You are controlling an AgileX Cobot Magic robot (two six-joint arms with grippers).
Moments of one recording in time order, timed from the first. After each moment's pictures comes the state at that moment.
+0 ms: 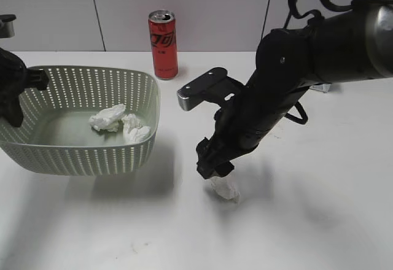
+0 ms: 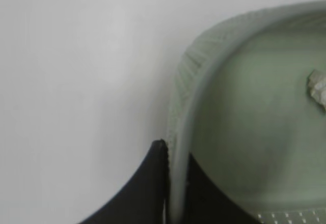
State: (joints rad) left arm -0.21 1.65 -1.12 -0.03 0.95 -0.15; right arm 0.68 1.91 -1.12 0.28 0.51 -0.34
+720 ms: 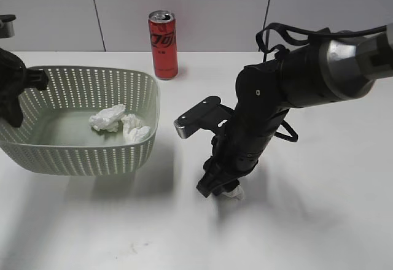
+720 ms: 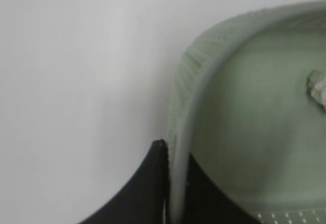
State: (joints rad) left arm -0.21 1.65 -1.12 -0.03 0.95 -0.15; right arm 0.70 2.03 -1.13 0.20 0.55 -0.23
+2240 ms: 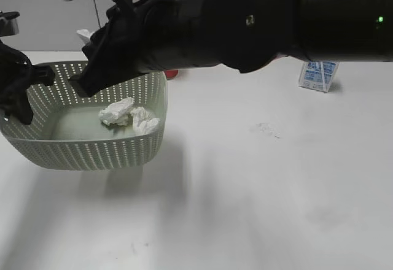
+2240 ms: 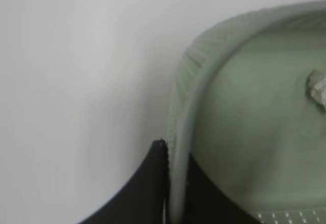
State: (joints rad) left arm -0.22 1.65 -1.12 -0.11 0.93 -0.11; right arm 0.93 1.78 -1.25 0.35 0.01 -0.37
